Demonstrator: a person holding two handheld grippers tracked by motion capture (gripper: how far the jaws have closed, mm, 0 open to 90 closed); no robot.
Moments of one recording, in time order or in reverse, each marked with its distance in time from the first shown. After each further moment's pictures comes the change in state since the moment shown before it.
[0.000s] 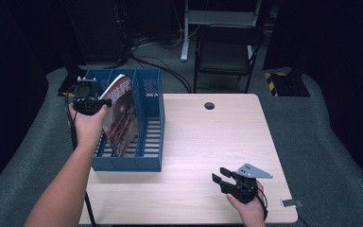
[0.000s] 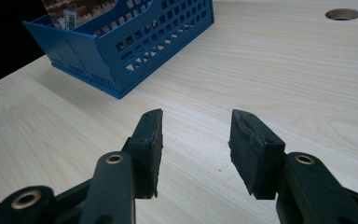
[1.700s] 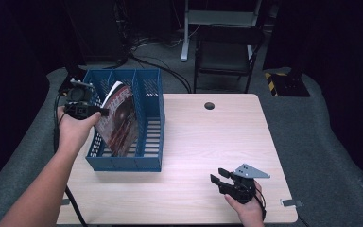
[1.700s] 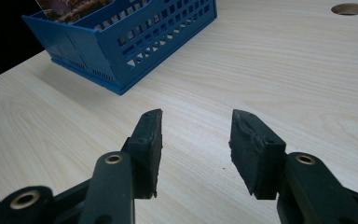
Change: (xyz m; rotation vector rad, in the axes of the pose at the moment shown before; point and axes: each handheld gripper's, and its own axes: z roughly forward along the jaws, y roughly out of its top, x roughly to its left) left arm 0.010 -0.003 -0.028 0.175 -0.083 0.069; right arm 0.003 -0.001 0.005 0.012 0.007 -0.006
